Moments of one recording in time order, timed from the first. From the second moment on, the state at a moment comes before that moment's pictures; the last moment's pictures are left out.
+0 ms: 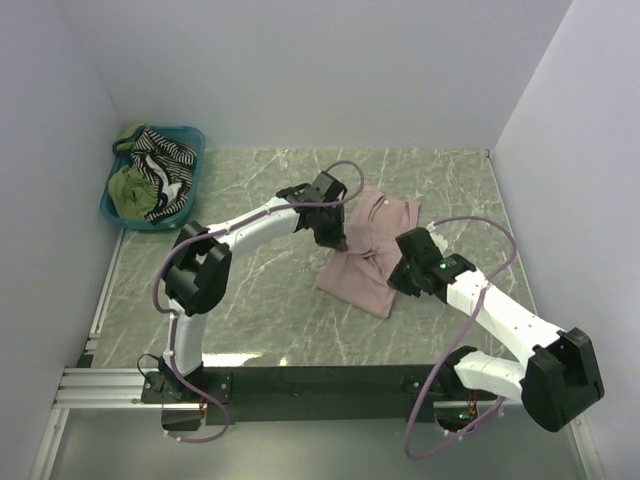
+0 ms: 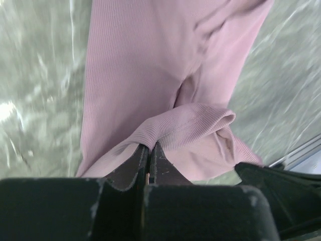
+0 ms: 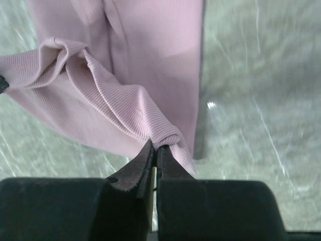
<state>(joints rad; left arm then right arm) -0.74 1.99 1.59 -0.60 0.17 -0.72 0.50 1.10 0.69 -0.64 0.16 0.99</state>
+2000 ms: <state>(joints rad) -0.84 1.95 1.33 -0.29 0.34 -0.78 0.23 1.44 0.83 -0.46 0.18 0.73</state>
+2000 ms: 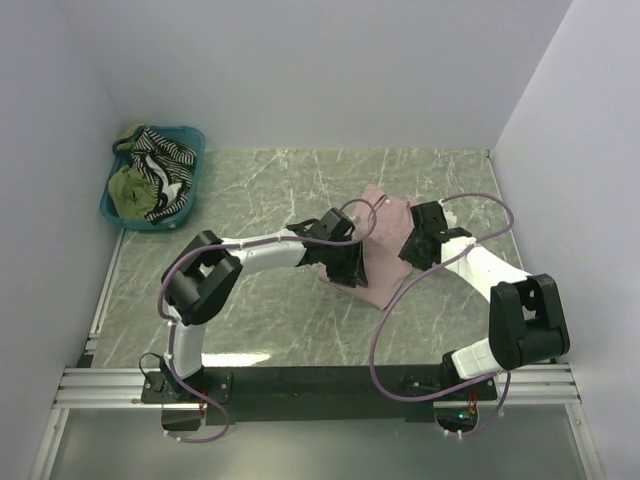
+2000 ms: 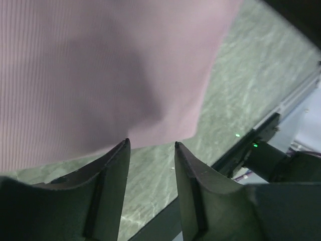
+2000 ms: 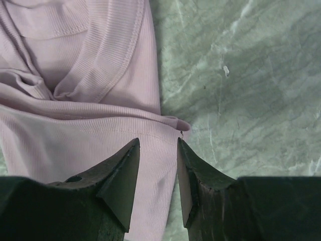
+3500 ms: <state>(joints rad) -0.41 1.65 1.00 -0.39 0.13 -0.80 0.49 2.08 1.69 -0.49 0.11 0.48</state>
